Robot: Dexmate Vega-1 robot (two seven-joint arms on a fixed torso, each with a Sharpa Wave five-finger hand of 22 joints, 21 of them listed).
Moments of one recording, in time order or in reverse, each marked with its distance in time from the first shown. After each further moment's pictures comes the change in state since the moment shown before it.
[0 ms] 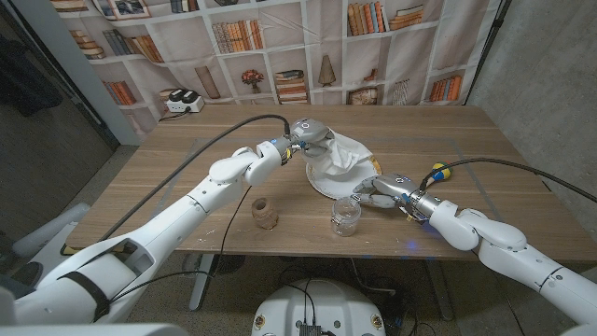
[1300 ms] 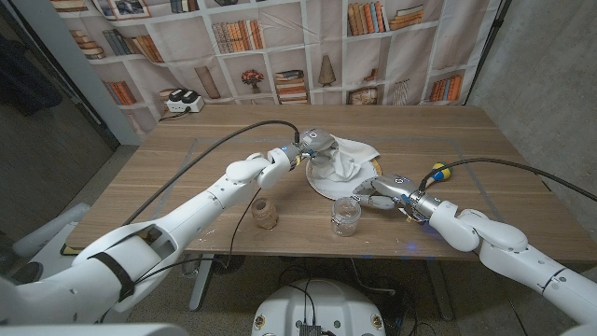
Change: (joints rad) left arm -0.108 -0.105 0.098 0.279 0.059 -0.045 0.099; left_hand 0.000 -0.018 0.000 0.000 0.002 0.043 -0.015 0.000 -0.029 0.025 -0.014 -0.016 -0.023 0.010 -0.002 0.000 0.008 -0.003 0.003 0.023 0.000; right arm -0.018 -0.018 0.005 -0.053 -0.009 -0.010 0.009; right_hand 0.000 0.000 0.004 -0.004 -0.008 0.011 0.000 -0.004 0.000 0.002 -0.002 0.000 0.007 0.000 0.000 0.000 0.000 0.000 0.000 -0.007 0.000
